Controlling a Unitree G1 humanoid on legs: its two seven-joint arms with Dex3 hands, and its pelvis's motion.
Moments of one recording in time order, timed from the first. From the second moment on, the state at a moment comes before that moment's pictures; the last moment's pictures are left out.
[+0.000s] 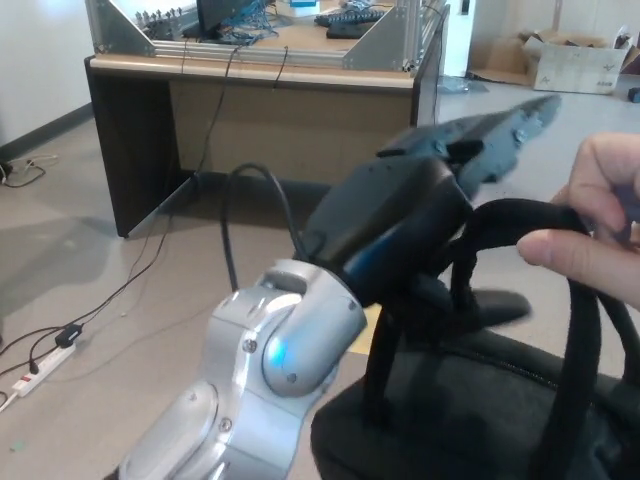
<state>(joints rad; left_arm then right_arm) -0.90 0.26 -0.47 -0.32 0.59 0.39 -0.22 -0.29 -0.32 0.13 1.05 -0.29 -0.59 -0.12</state>
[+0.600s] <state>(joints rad) -0.93 0.25 -0.46 -0.03 0.65 0.22 0.06 -0.29 -0.32 0.14 1.05 -0.29 -0.59 -0.12</state>
